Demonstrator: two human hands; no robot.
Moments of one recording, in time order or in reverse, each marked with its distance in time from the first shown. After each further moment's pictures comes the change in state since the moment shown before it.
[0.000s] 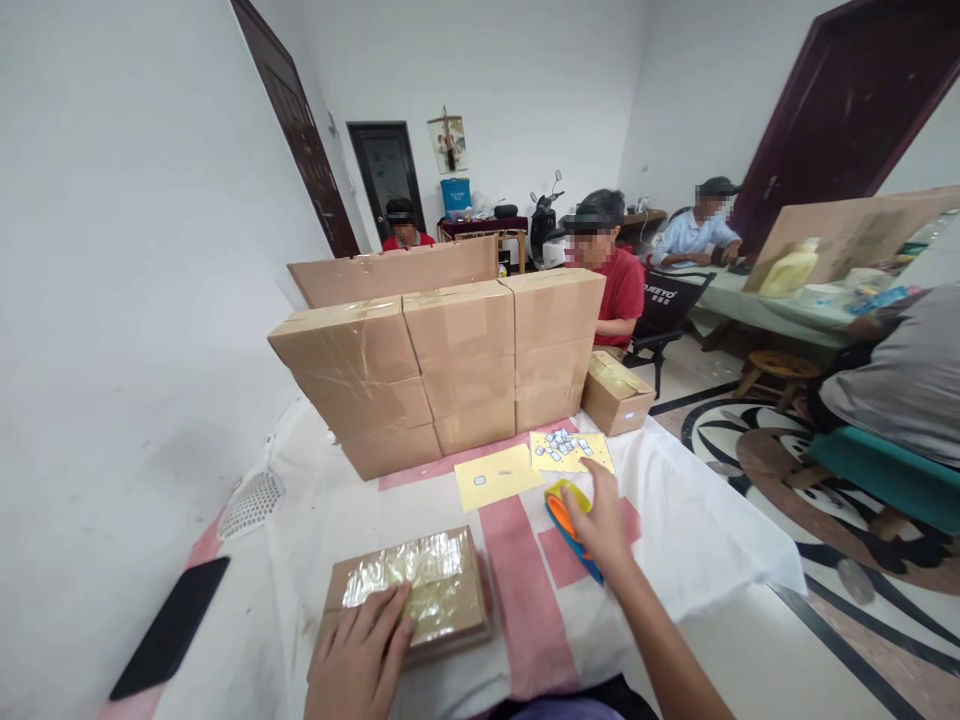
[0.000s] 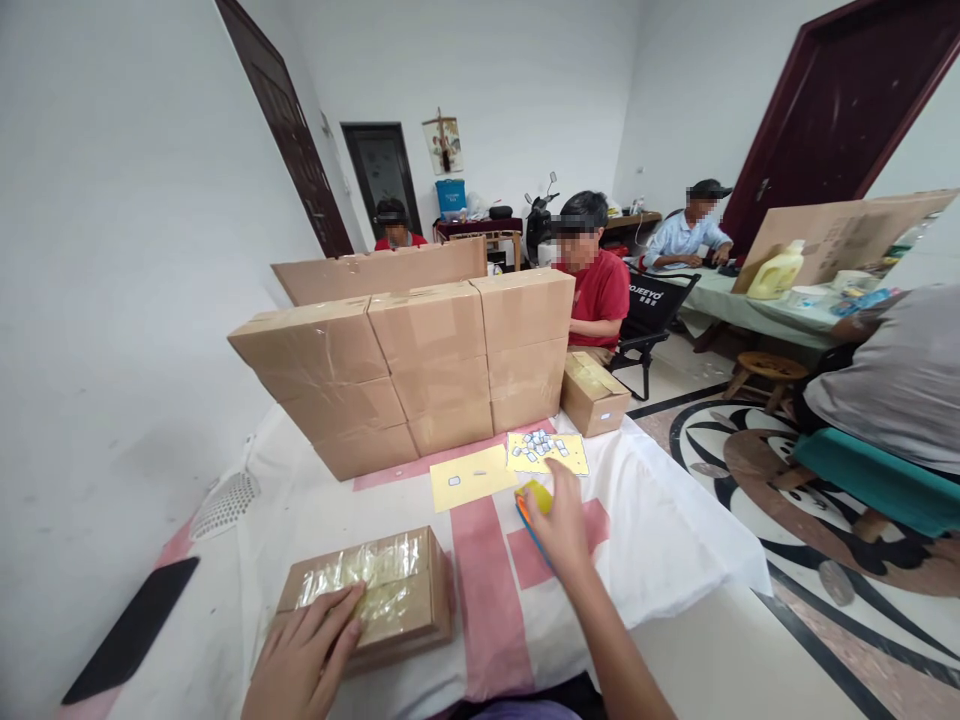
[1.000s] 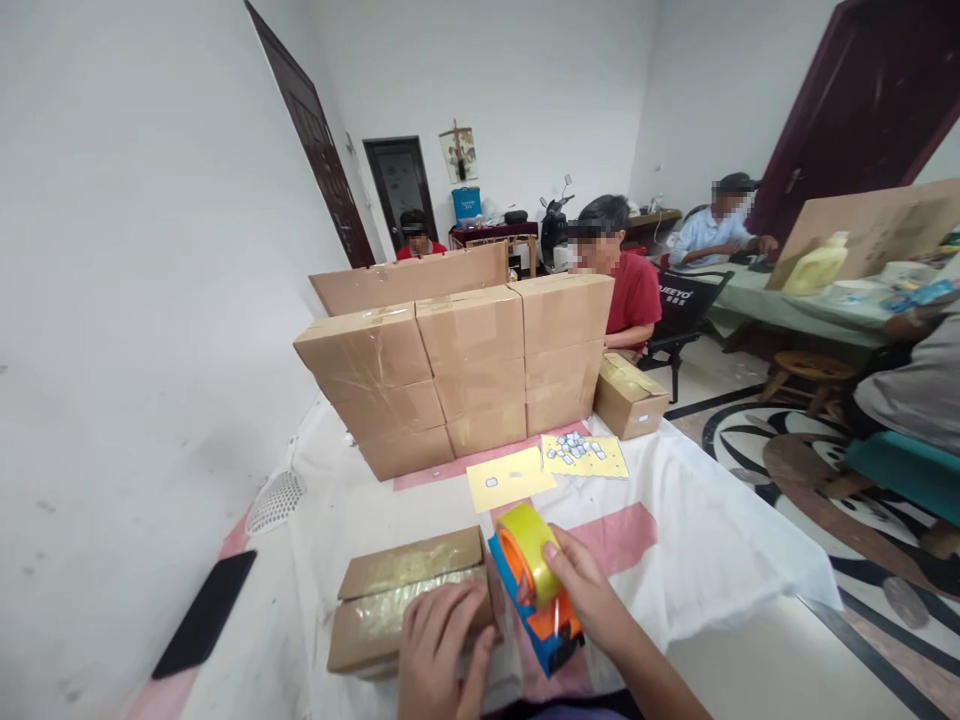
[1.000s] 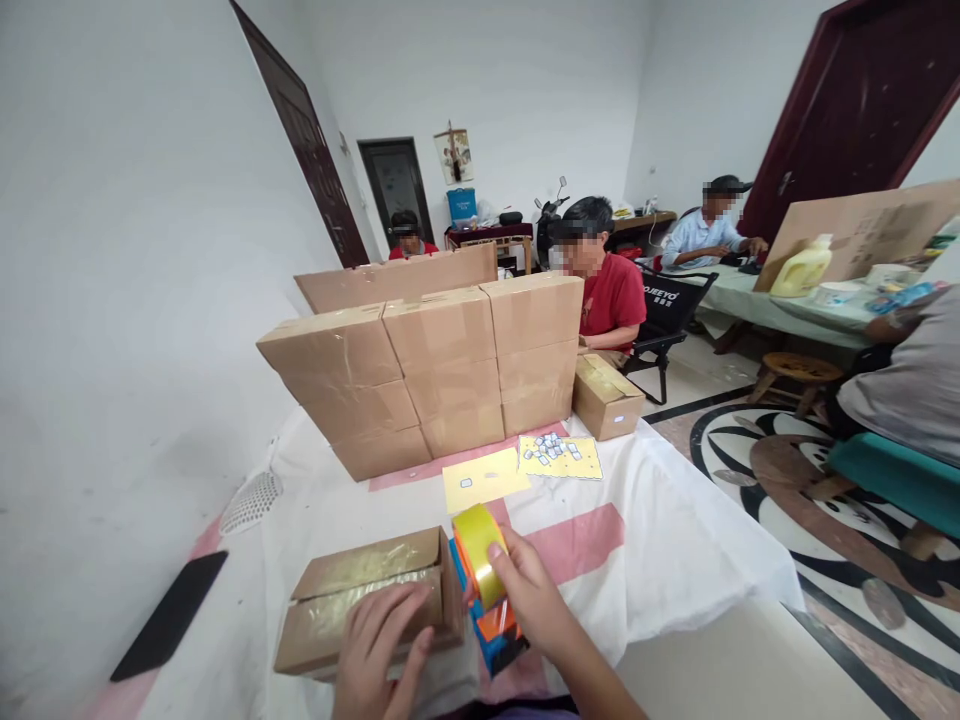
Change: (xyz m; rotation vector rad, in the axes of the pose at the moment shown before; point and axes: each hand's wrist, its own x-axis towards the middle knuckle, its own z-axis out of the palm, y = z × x) left_hand 0.024 0.093 -0.015 -0.207 0.473 0.318; right_hand -0.058 -0.106 -0.015 0.910 -0.683 0.415
